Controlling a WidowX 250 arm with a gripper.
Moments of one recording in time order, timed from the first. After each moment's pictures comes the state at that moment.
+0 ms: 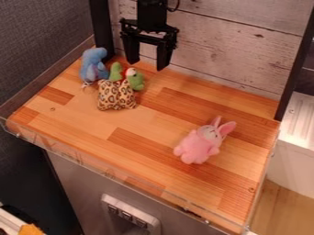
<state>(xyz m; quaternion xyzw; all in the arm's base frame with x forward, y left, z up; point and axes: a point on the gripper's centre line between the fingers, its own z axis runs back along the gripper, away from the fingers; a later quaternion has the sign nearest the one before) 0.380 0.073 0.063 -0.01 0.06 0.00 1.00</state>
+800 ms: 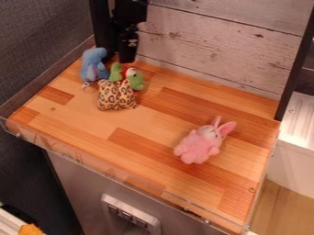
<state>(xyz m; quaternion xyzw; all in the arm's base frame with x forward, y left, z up) 0.387 0.133 0.059 -0.01 0.08 -0.37 0.93</state>
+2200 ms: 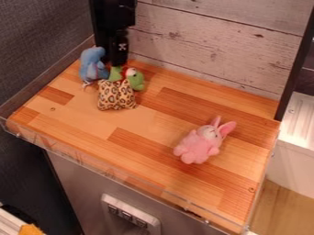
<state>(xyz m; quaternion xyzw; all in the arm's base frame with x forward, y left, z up) 0.384 0.170 0.041 0.00 0.06 -0.31 0.95</state>
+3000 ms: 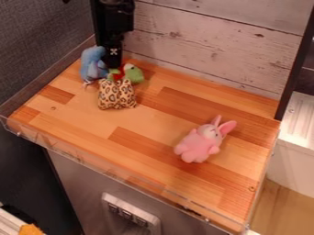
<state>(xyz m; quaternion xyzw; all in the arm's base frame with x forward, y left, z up) 0.392 0.177 0.029 0.01 0.05 -0.42 0.90</state>
